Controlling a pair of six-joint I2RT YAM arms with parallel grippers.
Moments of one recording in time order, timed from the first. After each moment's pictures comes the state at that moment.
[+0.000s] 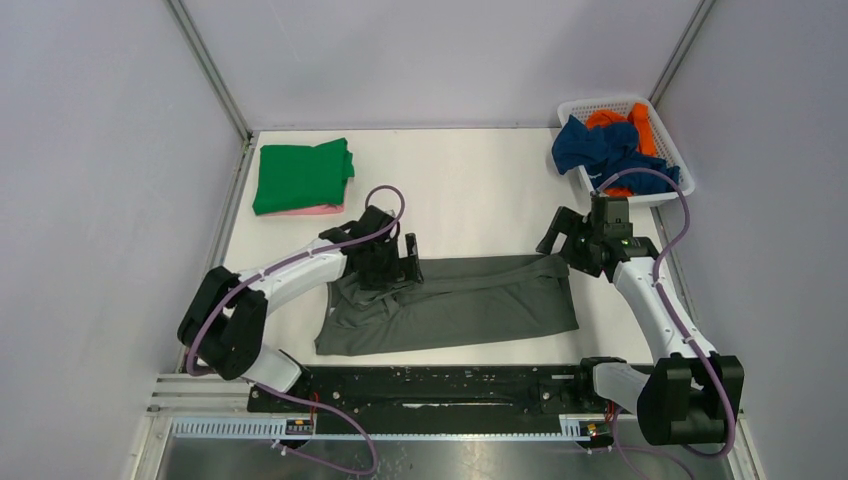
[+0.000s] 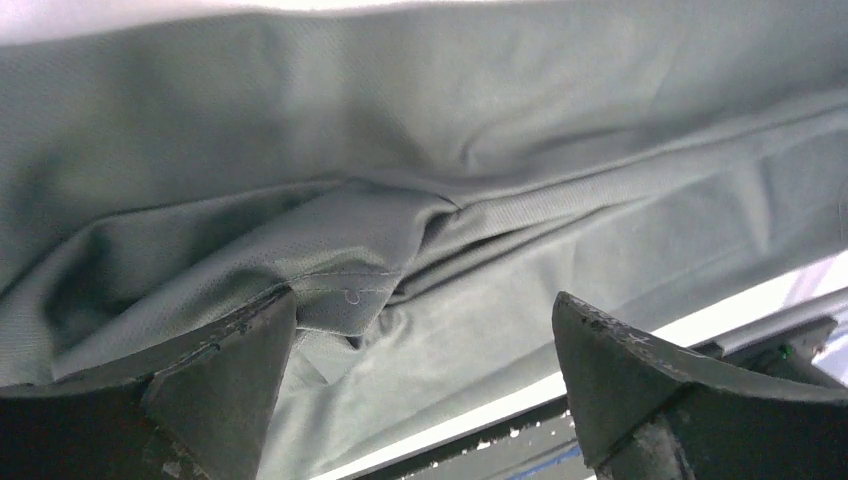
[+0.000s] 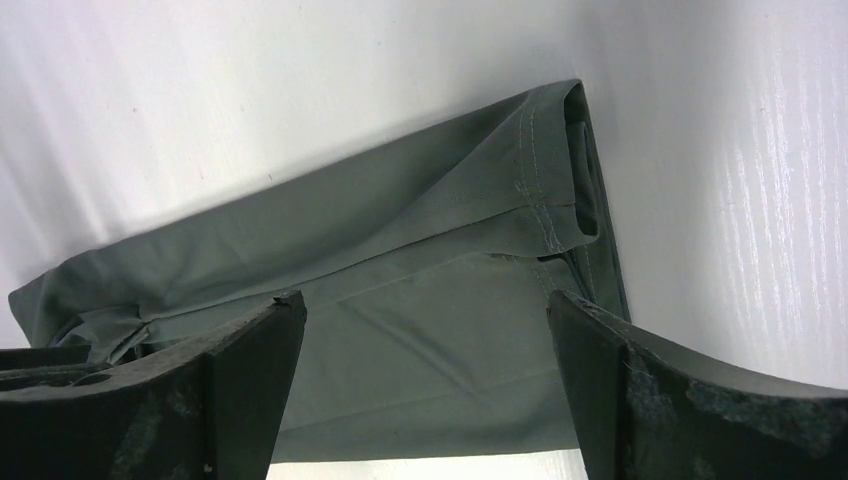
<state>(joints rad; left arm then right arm) -0.60 1.49 0.92 -0.50 0.11 -0.72 0.04 1.14 0.81 -0.59 -0.13 0.47</state>
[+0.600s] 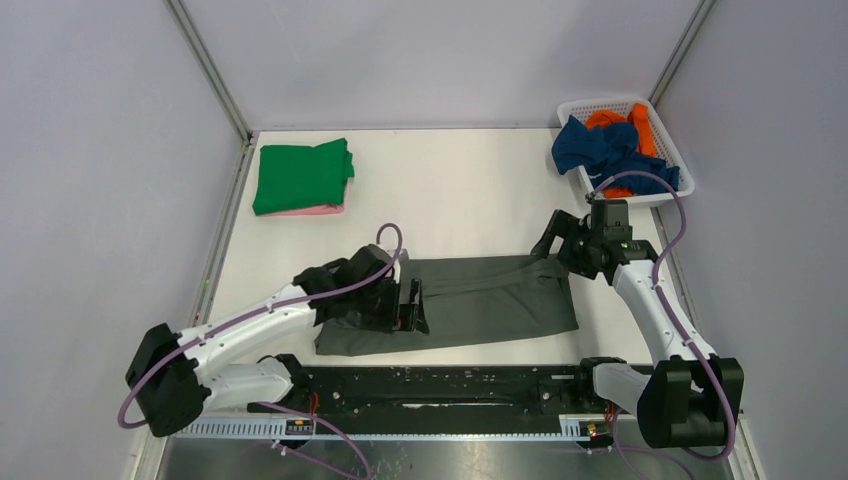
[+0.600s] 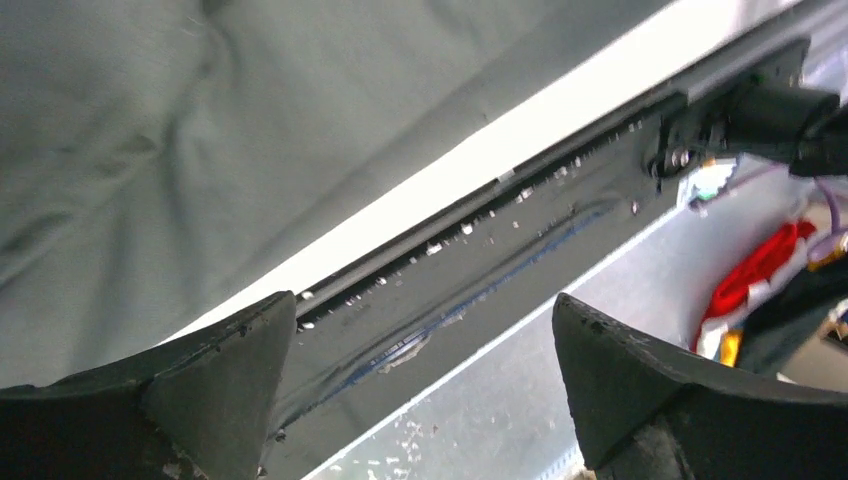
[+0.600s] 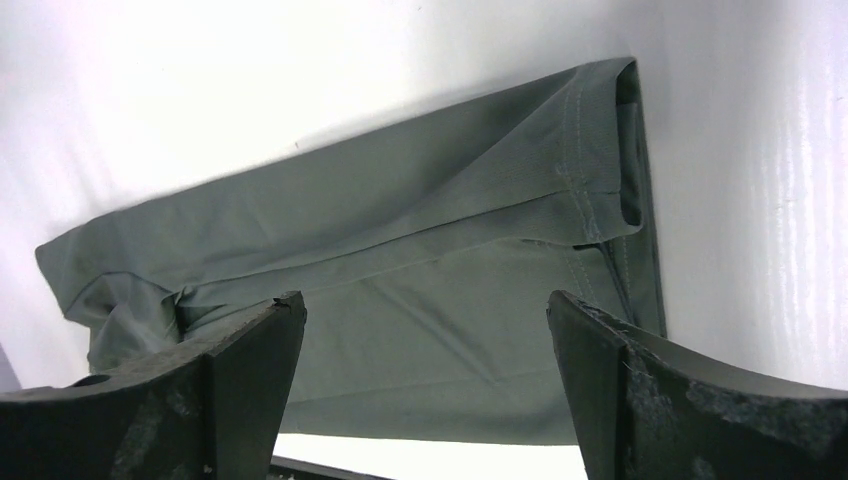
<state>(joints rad) -0.85 1.13 0.73 -0.60 0.31 -0.76 0.04 1.12 0.79 -0.59 -0.21 0.45</state>
